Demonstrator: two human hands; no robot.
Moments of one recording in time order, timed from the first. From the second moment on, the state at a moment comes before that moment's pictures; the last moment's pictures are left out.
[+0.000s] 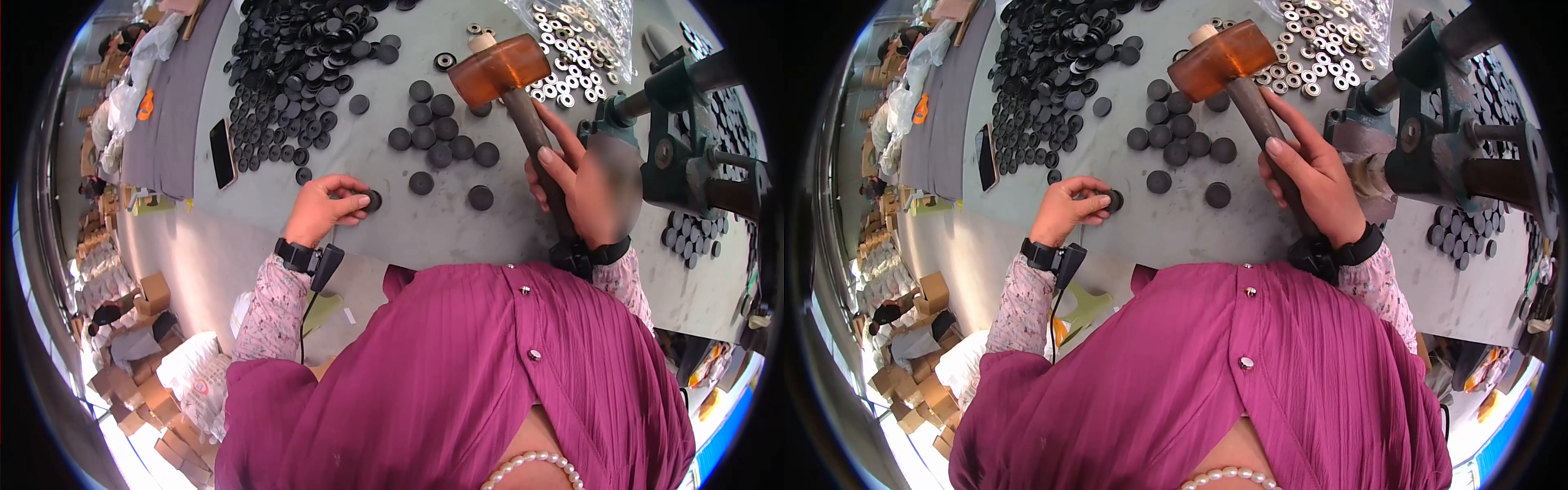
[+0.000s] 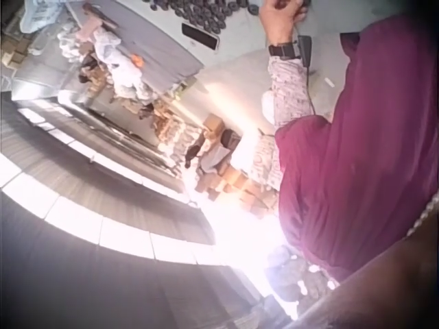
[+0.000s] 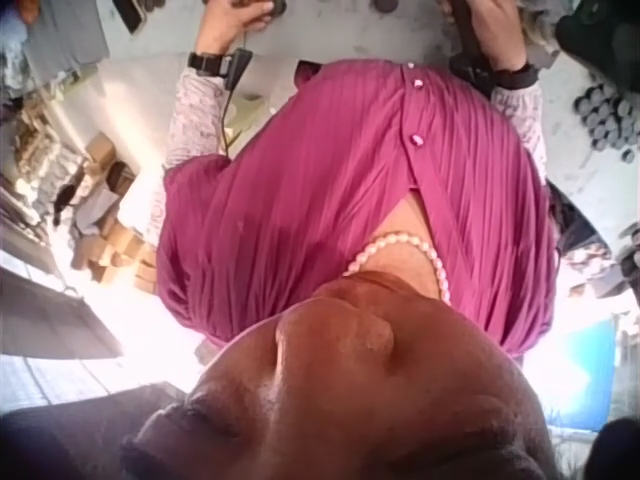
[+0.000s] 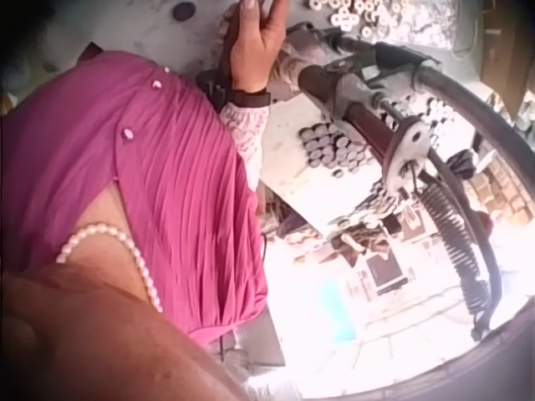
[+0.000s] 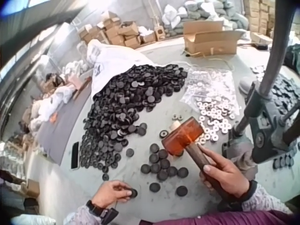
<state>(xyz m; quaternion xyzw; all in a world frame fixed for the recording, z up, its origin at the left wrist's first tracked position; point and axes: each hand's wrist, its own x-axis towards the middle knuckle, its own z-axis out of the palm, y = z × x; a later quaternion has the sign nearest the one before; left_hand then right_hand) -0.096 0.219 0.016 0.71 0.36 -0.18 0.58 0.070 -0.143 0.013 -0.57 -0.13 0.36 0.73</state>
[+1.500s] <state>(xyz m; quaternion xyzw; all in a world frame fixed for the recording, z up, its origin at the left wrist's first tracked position) -0.023 0.261 -0.005 0.98 0.14 0.14 0.03 0.072 -0.146 0.014 -0.53 -0.13 0.36 0.76</state>
